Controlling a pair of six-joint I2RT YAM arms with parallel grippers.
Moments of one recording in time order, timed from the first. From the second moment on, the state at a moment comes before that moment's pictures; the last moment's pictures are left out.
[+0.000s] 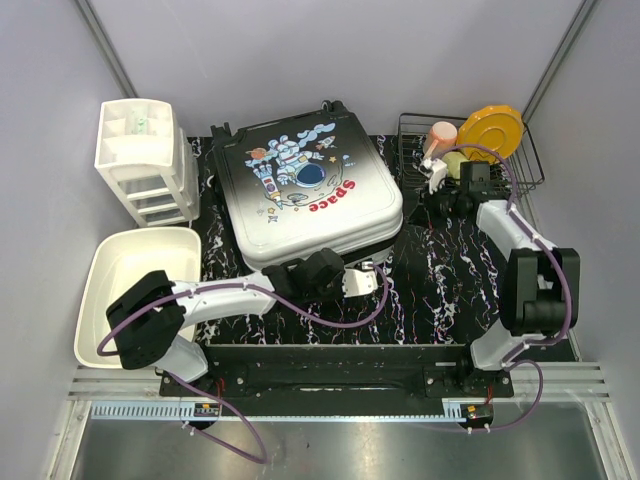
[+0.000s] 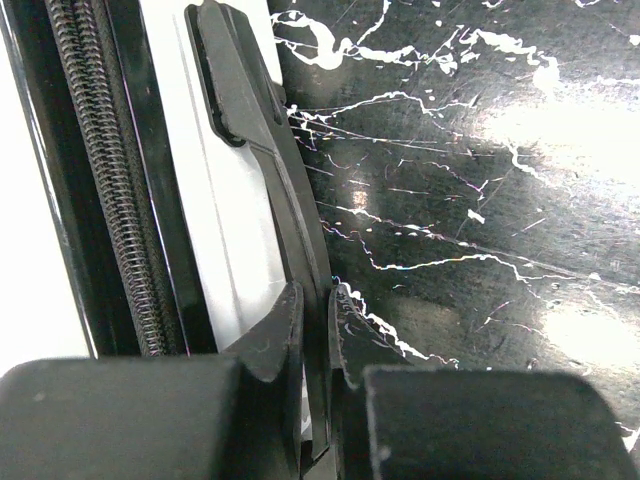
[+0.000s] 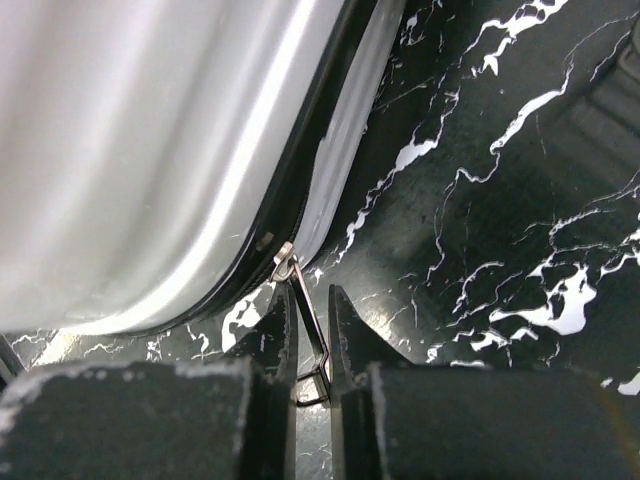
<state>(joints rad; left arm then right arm) -1.04 1.49 0.84 -0.15 -0.08 0.49 0.01 1.60 1.11 -0.41 -0.73 -0.35</state>
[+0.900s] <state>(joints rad) -1.01 1.46 0.97 -0.50 0.06 0.50 0.07 1.85 1.34 -0.32 -0.76 -0.31</state>
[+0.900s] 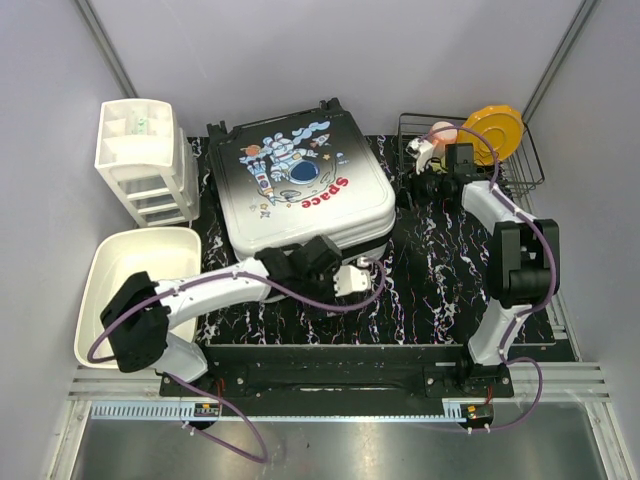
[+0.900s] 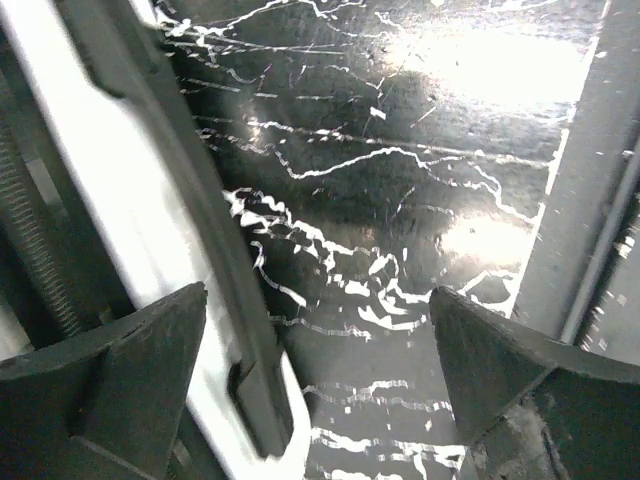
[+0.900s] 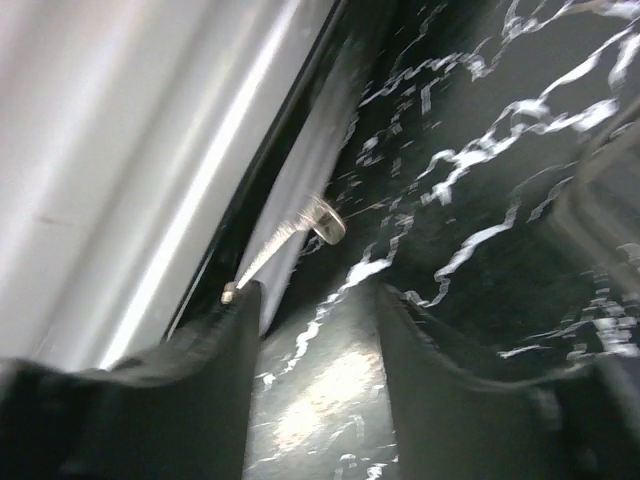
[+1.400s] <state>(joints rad) -0.50 1.32 1.52 -0.88 0.43 0.37 0.02 1.52 1.34 -0.36 -0.56 -0.25</state>
